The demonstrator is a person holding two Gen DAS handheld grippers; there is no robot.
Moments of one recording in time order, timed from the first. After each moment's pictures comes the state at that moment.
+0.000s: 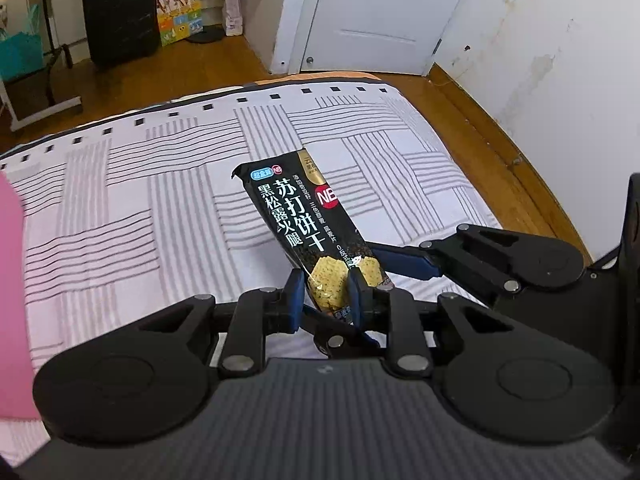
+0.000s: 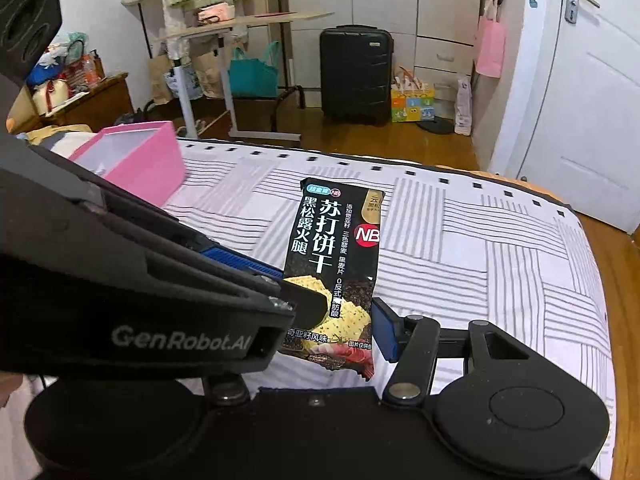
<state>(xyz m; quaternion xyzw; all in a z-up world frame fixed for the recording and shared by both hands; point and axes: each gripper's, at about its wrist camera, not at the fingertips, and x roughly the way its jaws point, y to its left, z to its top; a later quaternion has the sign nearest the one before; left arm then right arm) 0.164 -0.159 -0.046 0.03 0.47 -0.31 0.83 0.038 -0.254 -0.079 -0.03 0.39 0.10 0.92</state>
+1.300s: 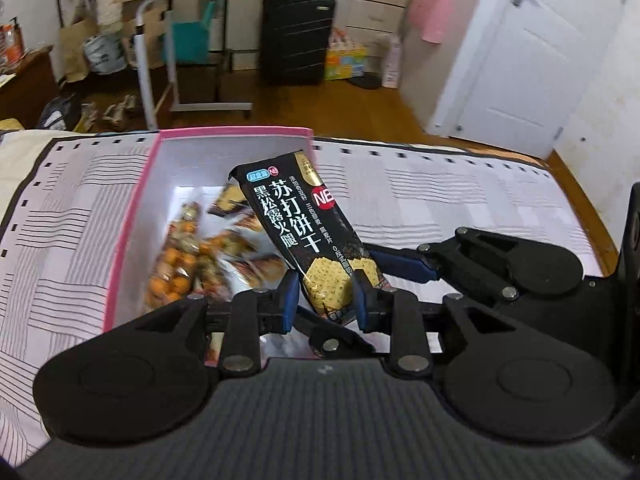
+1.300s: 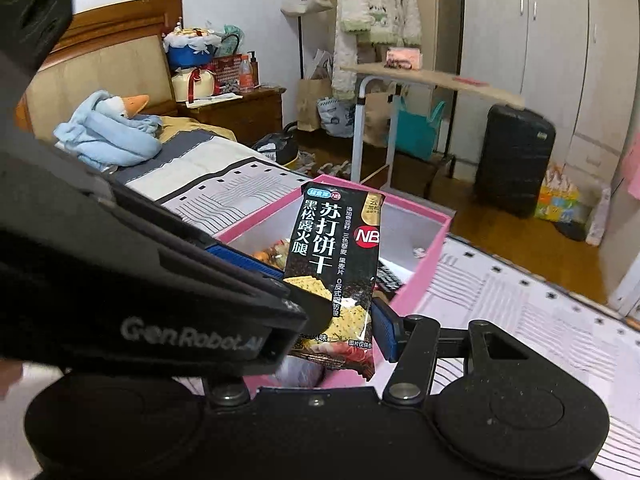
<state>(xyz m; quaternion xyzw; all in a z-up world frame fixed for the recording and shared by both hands) 0.174 0.151 -0.010 -0.03 0.42 -0.13 0.90 0.084 0.022 -0.050 -0.08 0.32 0.27 0.90</state>
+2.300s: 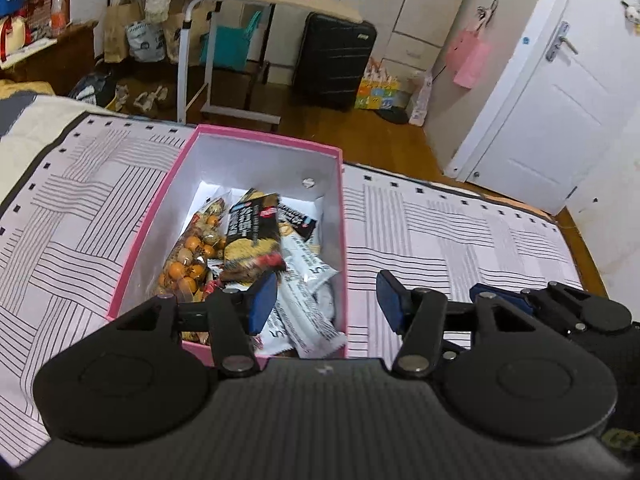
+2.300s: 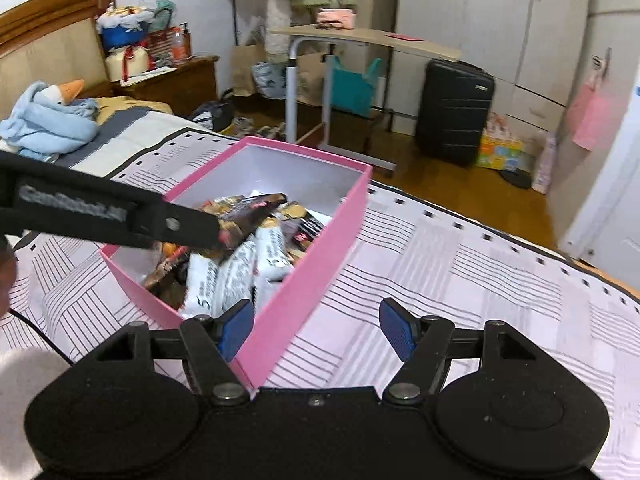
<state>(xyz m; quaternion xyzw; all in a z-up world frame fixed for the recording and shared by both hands) 0.147 0.164 -0.003 -0.11 0.39 -0.09 0.91 0.052 -0.020 -0.032 -0.09 0.37 0.16 0.91</state>
